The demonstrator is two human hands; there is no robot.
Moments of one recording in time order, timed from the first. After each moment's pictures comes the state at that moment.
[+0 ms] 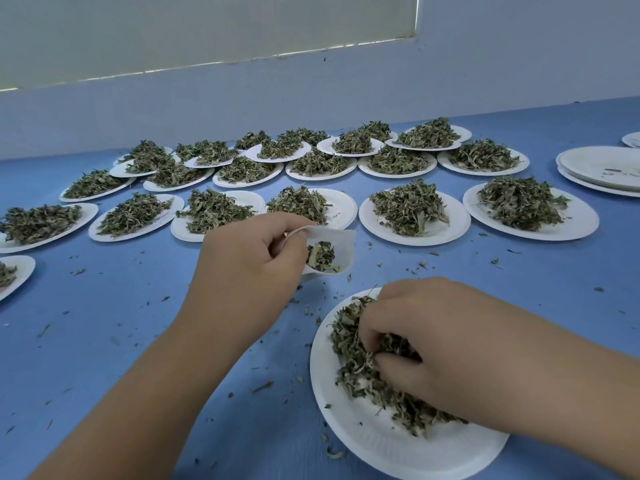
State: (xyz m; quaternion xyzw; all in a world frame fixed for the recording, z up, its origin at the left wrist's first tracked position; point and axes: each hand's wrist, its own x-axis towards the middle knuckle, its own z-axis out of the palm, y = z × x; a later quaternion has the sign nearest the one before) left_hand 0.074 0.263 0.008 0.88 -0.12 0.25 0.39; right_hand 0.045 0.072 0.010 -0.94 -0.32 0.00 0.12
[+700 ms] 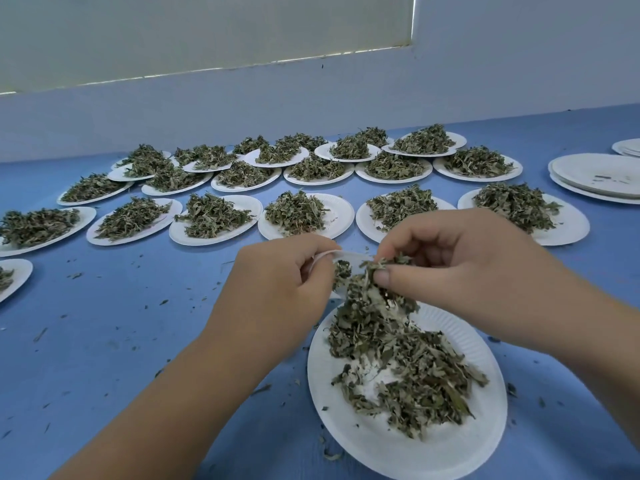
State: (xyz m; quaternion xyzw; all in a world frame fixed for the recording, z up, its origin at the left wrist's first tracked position) left_hand 0.072 0.247 -0.001 0.90 -0.16 0.24 0.34; right_hand 0.074 0.049 0.025 -0.84 -0.26 -0.06 0.47
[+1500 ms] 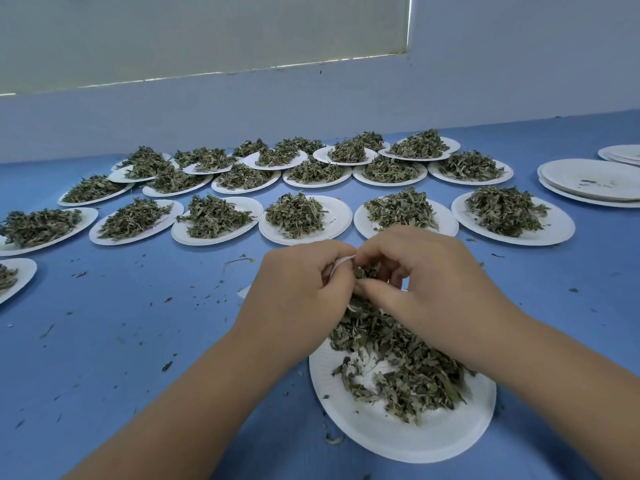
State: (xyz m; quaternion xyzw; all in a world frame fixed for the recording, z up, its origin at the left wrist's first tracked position) left_hand 0.069 0.234 -0.007 0.88 -0.18 0.22 0.39; right_hand 0.075 0.070 -0.001 -0.88 -0.28 -0.20 0.33
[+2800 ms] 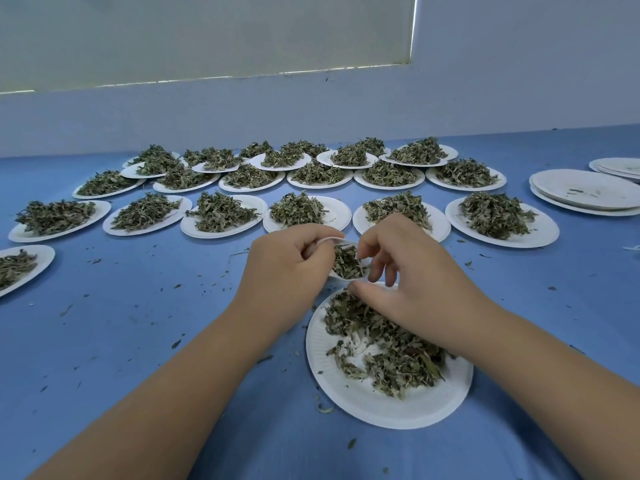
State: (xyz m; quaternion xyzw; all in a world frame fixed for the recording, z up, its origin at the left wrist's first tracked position) left_hand 0.073 0.239 -0.004 0.84 -0.13 0.23 0.48; right_hand 0.076 0.067 -0.009 -0.87 -0.31 -0.19 0.34
